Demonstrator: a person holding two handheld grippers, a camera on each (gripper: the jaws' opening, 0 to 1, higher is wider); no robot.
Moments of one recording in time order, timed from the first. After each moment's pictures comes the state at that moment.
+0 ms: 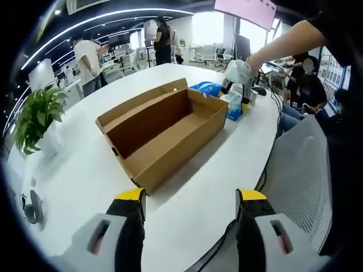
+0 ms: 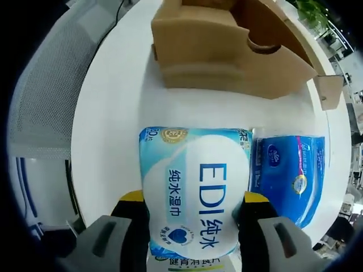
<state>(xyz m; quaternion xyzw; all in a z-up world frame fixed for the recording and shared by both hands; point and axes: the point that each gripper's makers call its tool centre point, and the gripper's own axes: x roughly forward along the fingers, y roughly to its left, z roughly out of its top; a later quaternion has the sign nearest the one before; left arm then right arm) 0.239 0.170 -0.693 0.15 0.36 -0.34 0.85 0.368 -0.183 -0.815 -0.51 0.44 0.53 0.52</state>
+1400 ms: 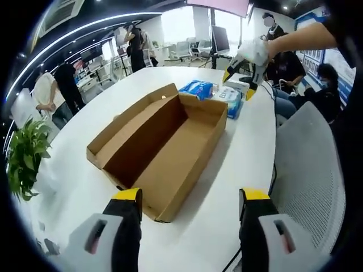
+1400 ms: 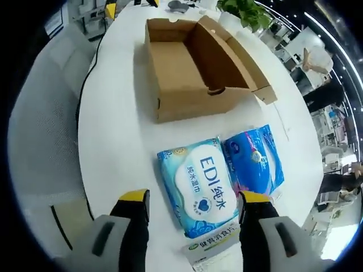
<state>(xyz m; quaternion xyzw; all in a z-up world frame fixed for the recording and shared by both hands) 0.296 0.160 -0.690 0.22 0.35 -0.42 0.81 0.343 -0.177 -0.739 -0.46 0.38 0.42 0.69</state>
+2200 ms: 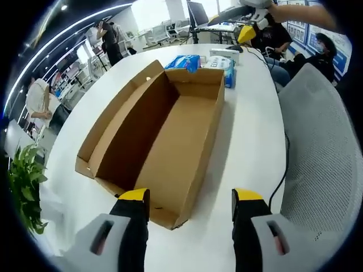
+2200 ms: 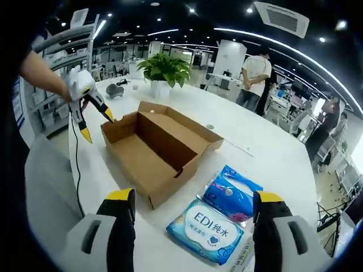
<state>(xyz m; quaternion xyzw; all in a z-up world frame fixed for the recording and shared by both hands) 0.319 0.169 -0.731 0.33 0.37 -0.45 0.74 0.356 -0.128 -0.643 -0.19 0.26 0.30 0.90</state>
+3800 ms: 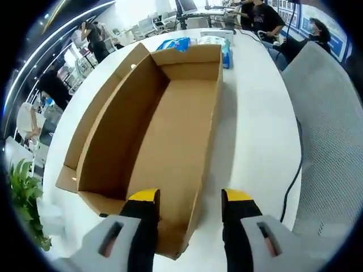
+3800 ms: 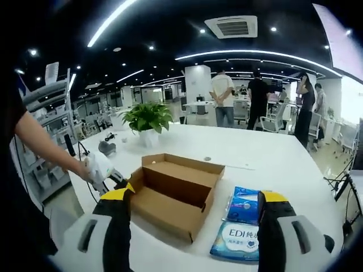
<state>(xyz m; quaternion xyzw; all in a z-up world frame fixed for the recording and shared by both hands) 0.330 0.159 -0.775 0.38 0.38 -0.46 0.71 0.321 -0.087 -0.577 -0.03 0.19 0.25 0.95</state>
